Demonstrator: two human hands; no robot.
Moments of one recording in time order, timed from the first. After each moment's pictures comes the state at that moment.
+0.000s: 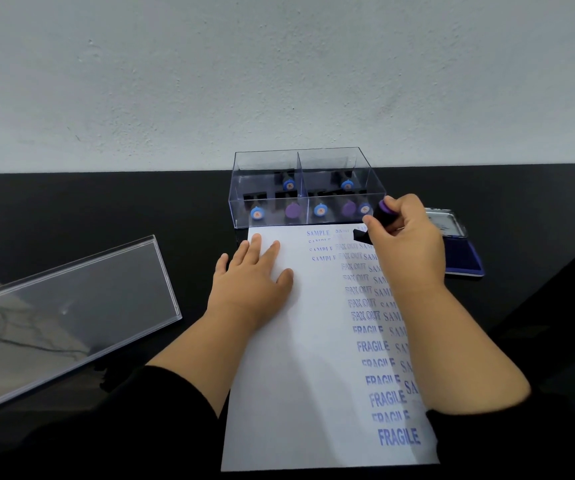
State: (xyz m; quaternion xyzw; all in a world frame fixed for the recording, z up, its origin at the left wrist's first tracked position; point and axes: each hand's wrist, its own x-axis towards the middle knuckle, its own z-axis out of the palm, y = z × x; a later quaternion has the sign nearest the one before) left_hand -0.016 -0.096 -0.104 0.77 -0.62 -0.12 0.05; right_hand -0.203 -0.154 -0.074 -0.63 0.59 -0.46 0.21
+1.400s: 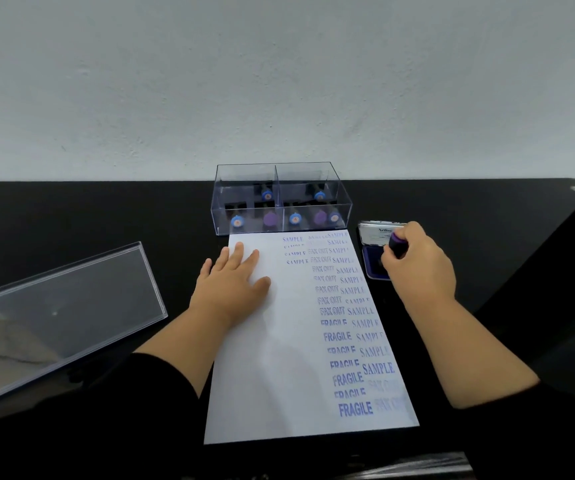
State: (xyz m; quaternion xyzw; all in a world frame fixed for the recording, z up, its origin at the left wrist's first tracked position) left_hand -0.016 -0.089 -0.099 0.76 -0.64 -0.13 0.02; right_hand -0.266 -0.138 -0.064 -0.66 0.68 -0.30 0.09
